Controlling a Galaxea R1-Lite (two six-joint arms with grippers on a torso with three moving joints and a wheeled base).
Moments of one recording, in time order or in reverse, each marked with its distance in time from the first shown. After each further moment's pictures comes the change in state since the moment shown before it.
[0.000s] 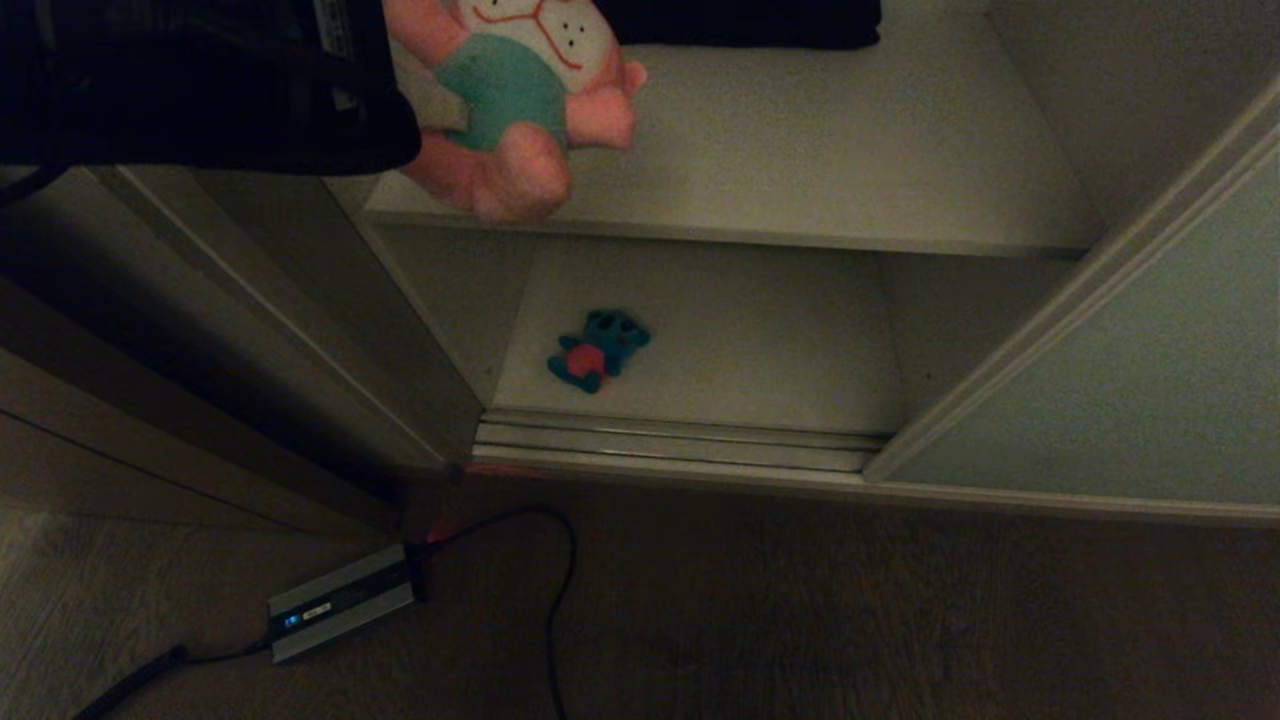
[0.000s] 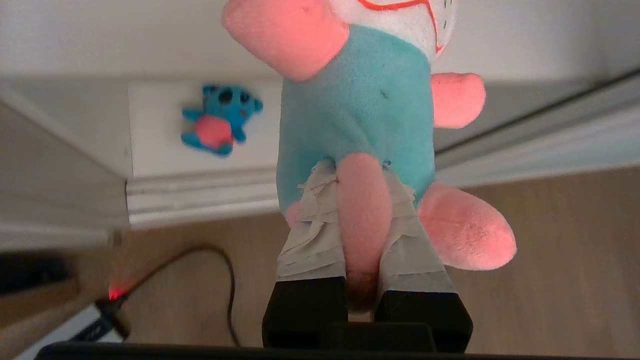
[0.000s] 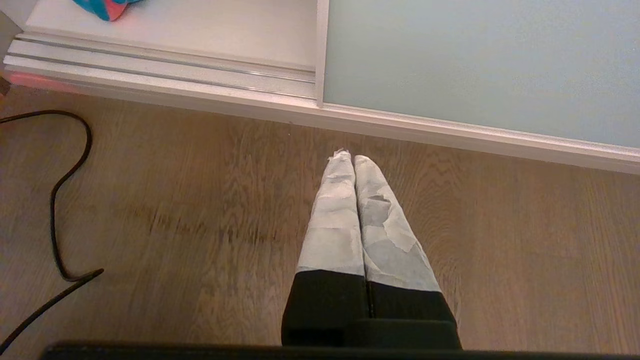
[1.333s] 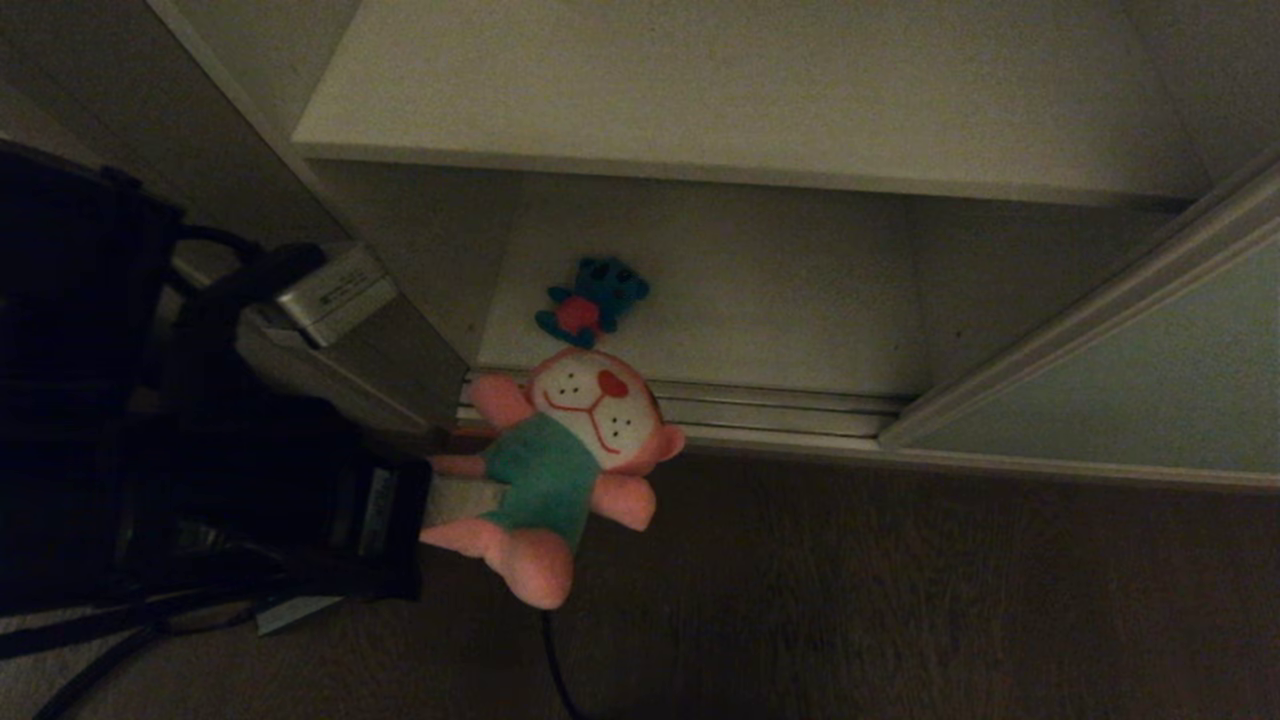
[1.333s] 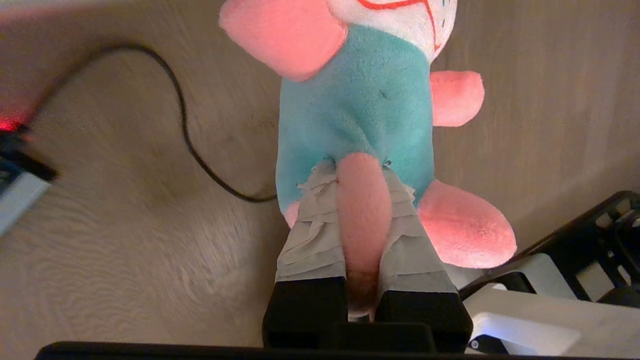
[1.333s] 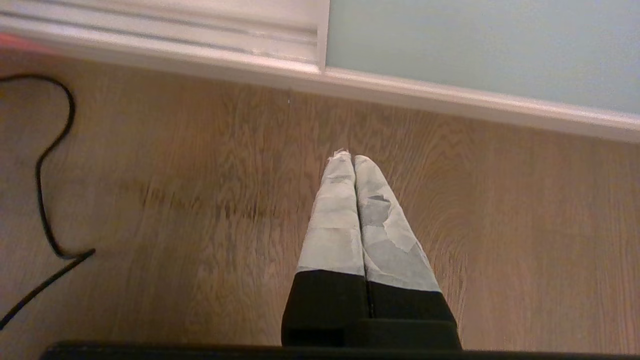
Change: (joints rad) left arm -0.056 -0.142 0.581 -0.031 -0.188 -0.028; right arm -0.001 0.000 0.000 0.000 0.000 0.000
